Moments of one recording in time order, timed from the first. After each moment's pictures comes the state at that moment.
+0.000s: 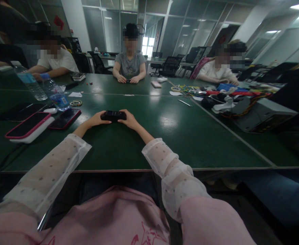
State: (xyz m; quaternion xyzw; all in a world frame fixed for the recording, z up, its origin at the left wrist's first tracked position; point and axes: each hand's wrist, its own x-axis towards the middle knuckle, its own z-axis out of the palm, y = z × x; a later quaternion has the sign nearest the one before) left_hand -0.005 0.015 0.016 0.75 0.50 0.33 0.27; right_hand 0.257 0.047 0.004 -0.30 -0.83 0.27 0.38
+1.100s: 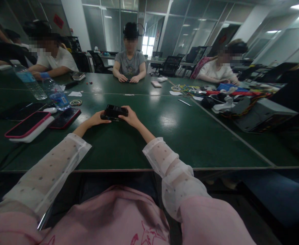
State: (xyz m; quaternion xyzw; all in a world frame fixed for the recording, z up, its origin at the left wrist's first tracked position) left_hand -0.007 0.021 0.007 0.74 0.49 0.35 0.31; right_hand 0.259 0.047 0.019 -0.33 -0.80 0.27 0.42
